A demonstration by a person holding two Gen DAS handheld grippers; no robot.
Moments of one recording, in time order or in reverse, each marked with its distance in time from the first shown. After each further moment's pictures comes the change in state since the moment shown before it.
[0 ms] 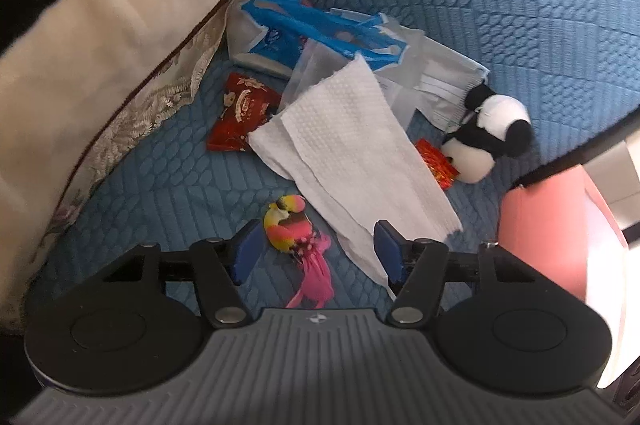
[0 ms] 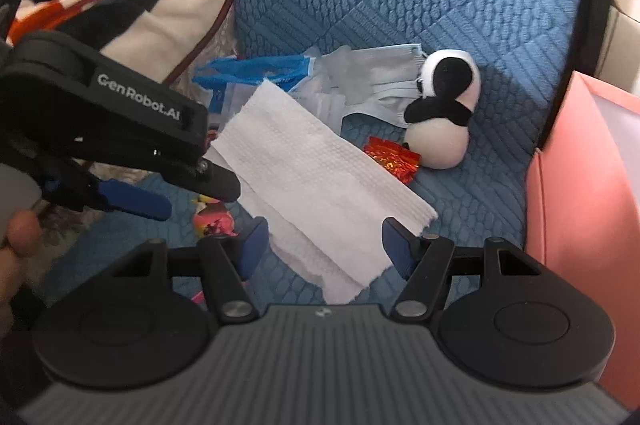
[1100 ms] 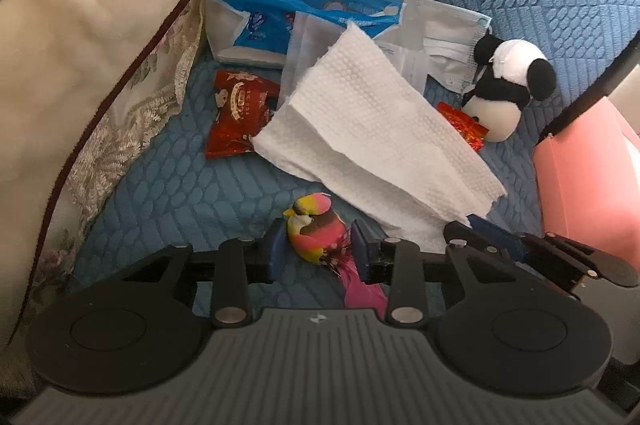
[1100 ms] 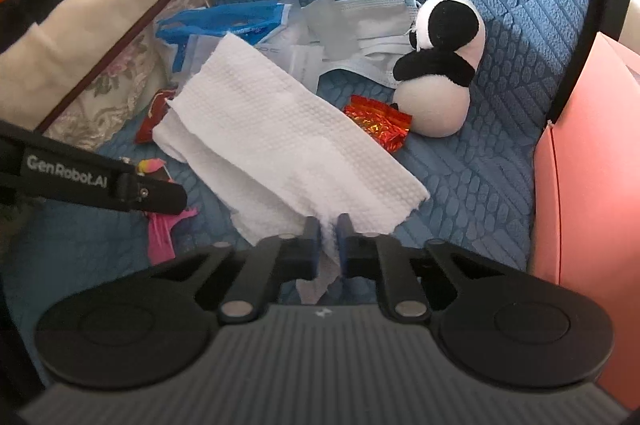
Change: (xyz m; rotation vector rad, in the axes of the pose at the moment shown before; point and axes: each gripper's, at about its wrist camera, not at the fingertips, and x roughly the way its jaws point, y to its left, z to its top) left arm 0.029 0.007 -0.013 0.224 -0.028 0.017; right arm 0.033 -0.013 -0.005 -0.016 0.099 -0.032
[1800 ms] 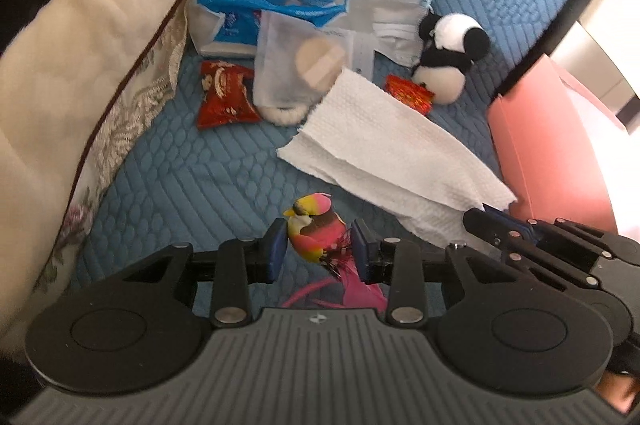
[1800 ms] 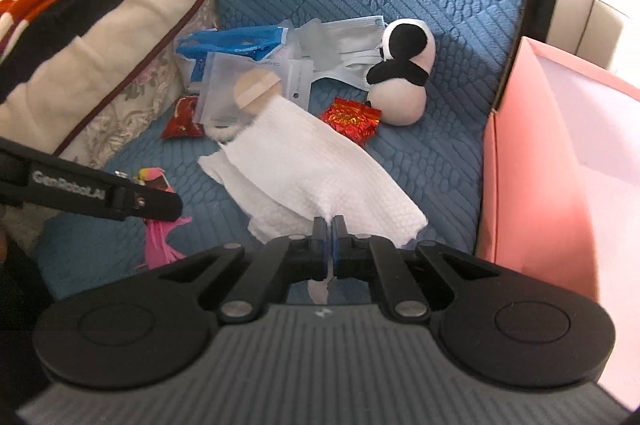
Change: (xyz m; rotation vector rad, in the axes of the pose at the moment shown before) left arm -0.049 -0.006 -0.029 0.099 0.004 -0.062; right arm -0.070 0.009 -0.027 0.043 -0.047 -0.047
